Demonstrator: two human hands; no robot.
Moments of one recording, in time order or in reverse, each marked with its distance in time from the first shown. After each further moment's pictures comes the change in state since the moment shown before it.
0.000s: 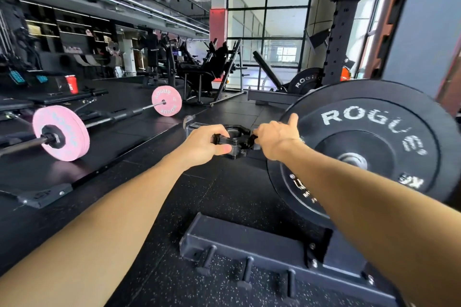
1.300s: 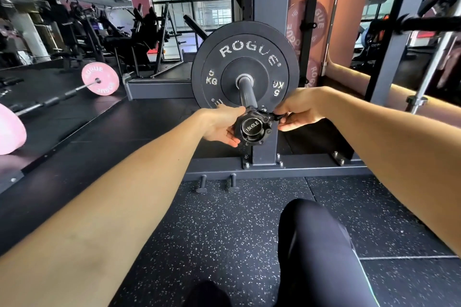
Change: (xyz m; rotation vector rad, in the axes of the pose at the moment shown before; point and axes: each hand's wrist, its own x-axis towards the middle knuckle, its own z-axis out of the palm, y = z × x) left_hand -0.222 0.210 0.148 -0.407 -0.607 -0.397; right_hand -0.338 0.155 -0.011 1.388 -0.427 0.632
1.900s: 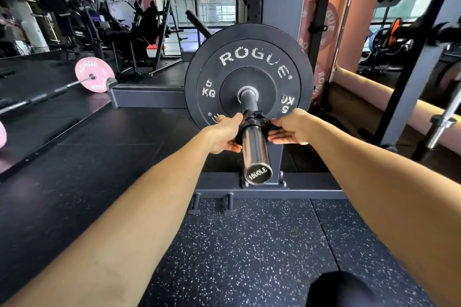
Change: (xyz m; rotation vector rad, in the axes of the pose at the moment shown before) left_hand 0.155 0.017 -0.034 -0.209 0.184 0.063; right_hand 0.137 -0.023 -0.004 0.193 0.160 0.007
